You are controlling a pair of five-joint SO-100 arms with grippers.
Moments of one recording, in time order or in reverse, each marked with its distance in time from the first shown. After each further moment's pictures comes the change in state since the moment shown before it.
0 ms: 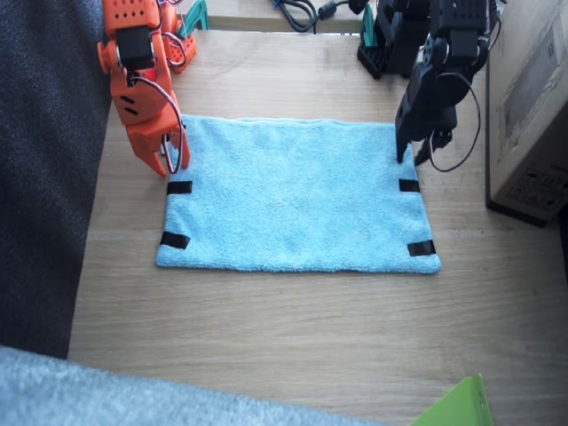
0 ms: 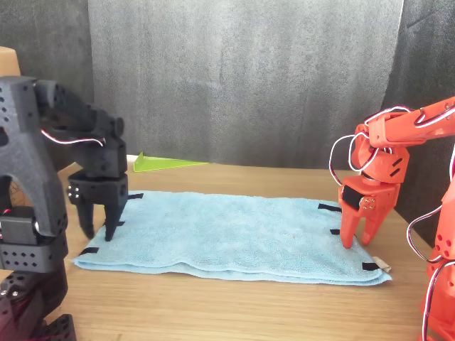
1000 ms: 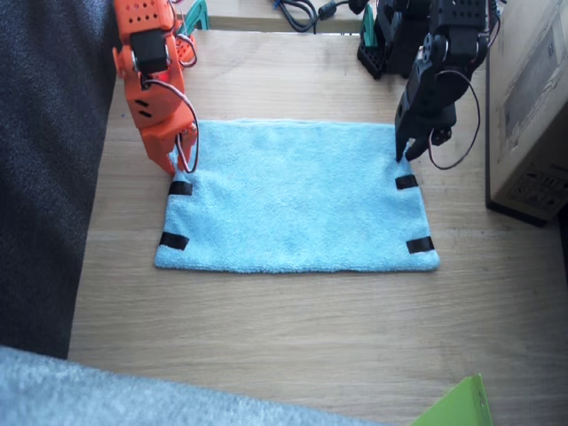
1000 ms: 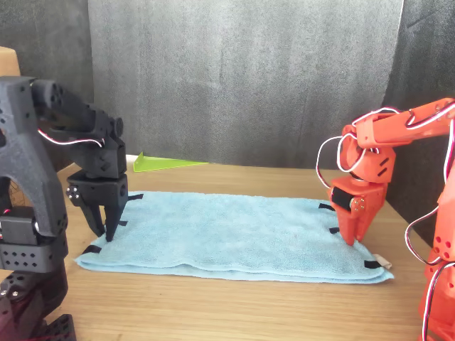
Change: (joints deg) arm 0 -0.2 2.2 2.5 -1.2 -0.2; arm 1 5.1 -1.7 -5.1 6.1 -0.3
